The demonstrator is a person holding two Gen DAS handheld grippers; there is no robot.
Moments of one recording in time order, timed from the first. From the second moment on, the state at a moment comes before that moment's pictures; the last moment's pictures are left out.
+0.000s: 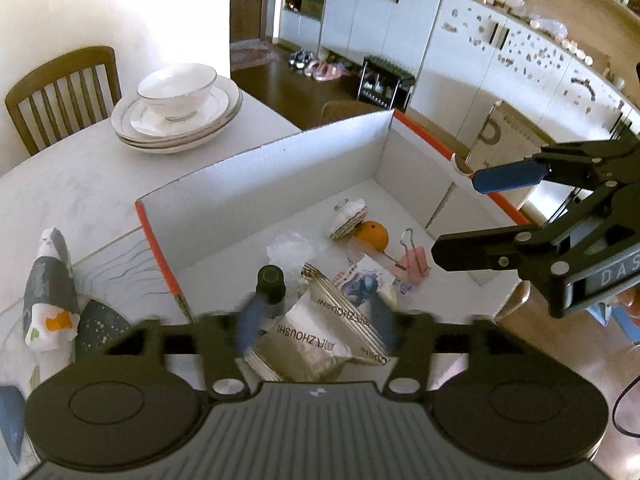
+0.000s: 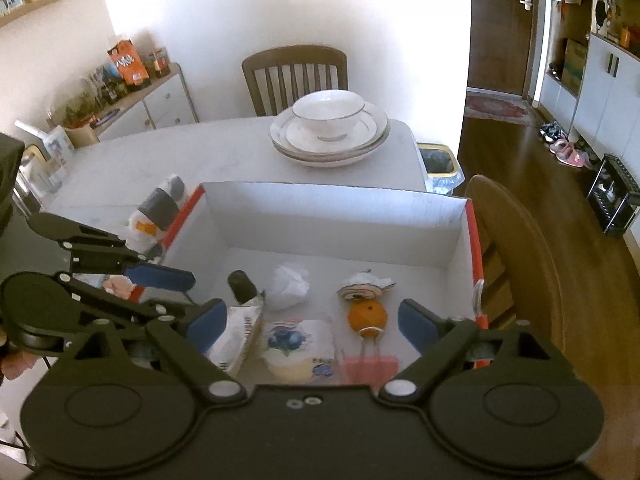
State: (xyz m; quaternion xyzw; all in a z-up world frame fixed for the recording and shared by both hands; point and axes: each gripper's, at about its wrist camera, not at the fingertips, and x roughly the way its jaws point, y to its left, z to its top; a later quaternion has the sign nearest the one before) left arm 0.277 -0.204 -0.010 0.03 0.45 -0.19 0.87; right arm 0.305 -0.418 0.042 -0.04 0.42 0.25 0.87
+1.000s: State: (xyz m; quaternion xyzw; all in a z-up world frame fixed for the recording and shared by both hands) left arm 0.262 -0.024 0.002 0.01 0.40 -0.16 0.90; right arm 0.218 -0.266 0.056 -0.03 0.38 0.23 0.89
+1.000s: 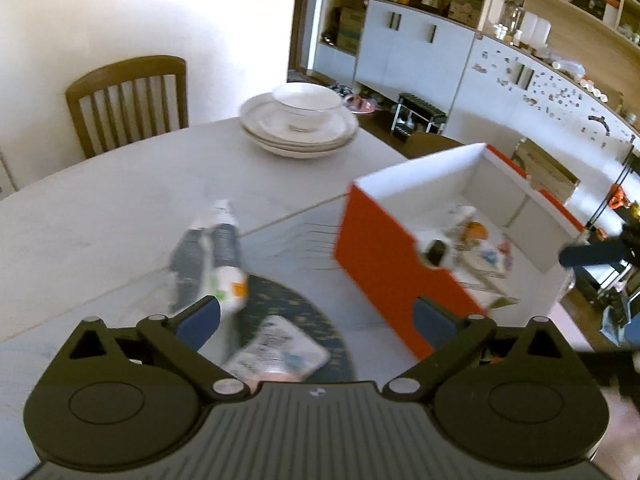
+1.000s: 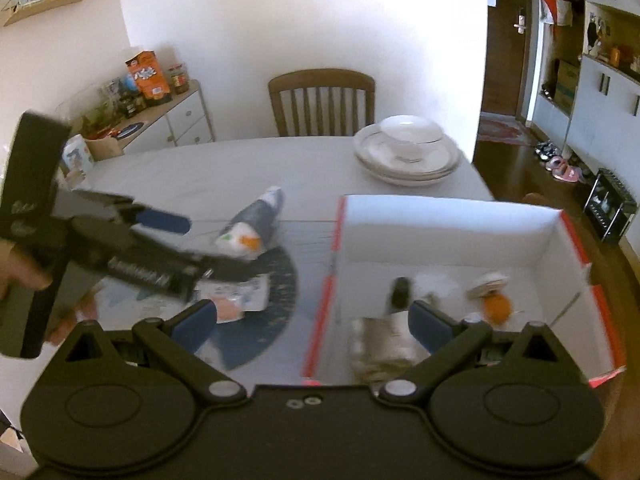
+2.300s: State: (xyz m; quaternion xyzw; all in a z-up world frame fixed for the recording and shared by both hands) left arm 0.349 0.023 -0.053 0.05 0.44 -0.19 0.88; right arm 0.283 -0.122 -0.079 0.02 0.48 0.08 0.87
